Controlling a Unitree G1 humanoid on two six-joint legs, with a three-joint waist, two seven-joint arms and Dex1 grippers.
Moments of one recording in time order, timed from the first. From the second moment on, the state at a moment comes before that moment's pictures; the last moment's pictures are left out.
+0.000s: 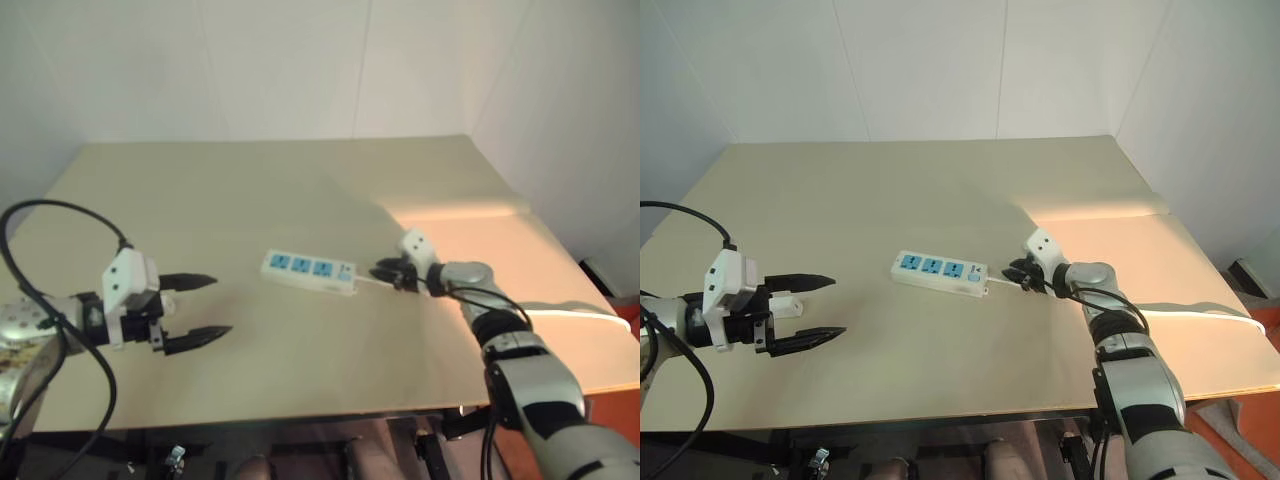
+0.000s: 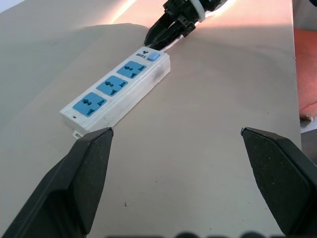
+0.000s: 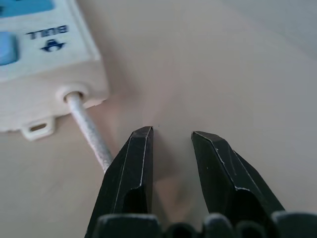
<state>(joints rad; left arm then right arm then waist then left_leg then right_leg) -0.06 0.94 0.34 -0.36 -0.59 0.45 -1.16 -0.88 -0.43 0.07 1.01 -0.04 -0.13 1.01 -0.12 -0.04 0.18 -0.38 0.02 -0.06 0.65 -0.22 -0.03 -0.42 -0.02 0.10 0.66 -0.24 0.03</state>
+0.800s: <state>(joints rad) -0.25 0.94 0.20 -0.20 -0.56 0.37 -1.28 -0.46 -0.57 -0.06 0.22 0.19 0.17 1.00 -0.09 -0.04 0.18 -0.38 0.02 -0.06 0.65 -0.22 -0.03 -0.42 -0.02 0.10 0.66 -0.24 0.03</state>
